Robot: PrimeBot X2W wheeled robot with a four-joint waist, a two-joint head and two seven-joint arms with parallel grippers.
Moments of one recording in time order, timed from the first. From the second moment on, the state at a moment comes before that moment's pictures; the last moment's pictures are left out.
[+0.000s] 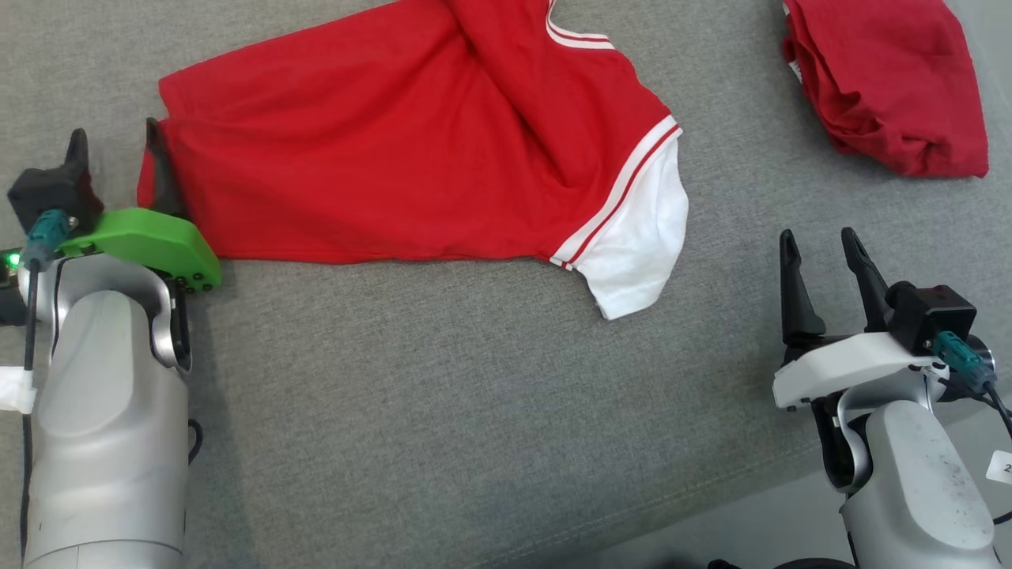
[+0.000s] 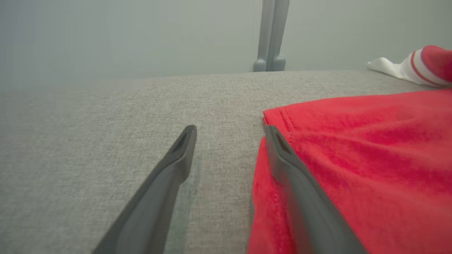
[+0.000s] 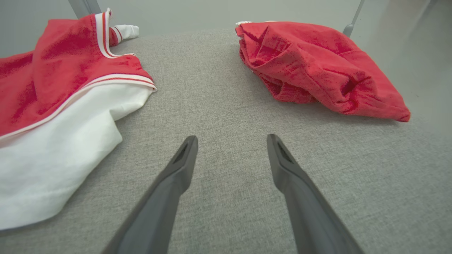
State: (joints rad) left arm -0.77 0.14 0.08 0.84 -0.08 0.00 -0.26; right arm -0.34 -0.06 -0.07 0.38 0.14 0.13 -0.26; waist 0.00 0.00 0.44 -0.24
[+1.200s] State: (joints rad) left arm -0.53 0.05 0.12 0.67 -0.09 -0.09 -0.27; right arm -0.33 -0.05 -0.07 0.40 0.15 0.13 -0.26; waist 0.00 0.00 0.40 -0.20
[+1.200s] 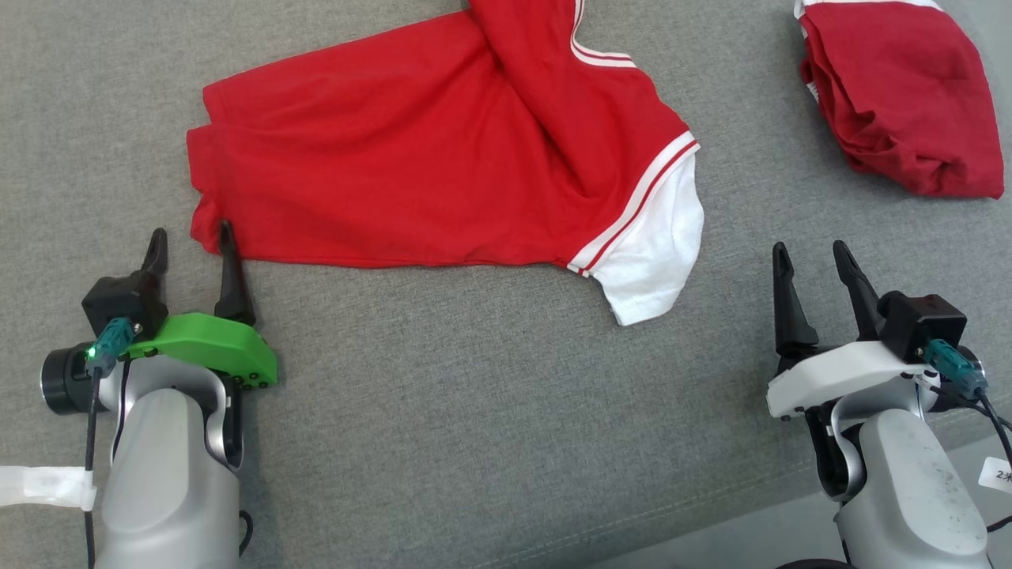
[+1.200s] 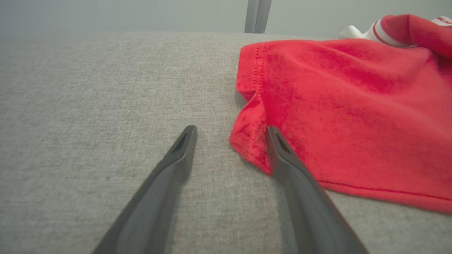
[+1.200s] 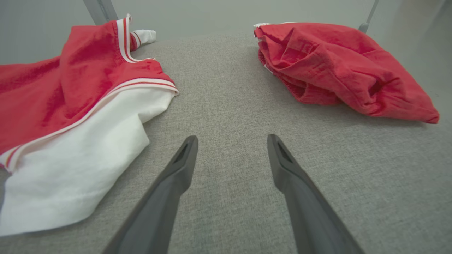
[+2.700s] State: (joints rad) left arm -0.17 0.05 0.01 0.51 -0.28 0.03 -0.26; right arm -0.22 -0.05 -0.06 0.47 0.16 0.13 -0.26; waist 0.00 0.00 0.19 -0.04
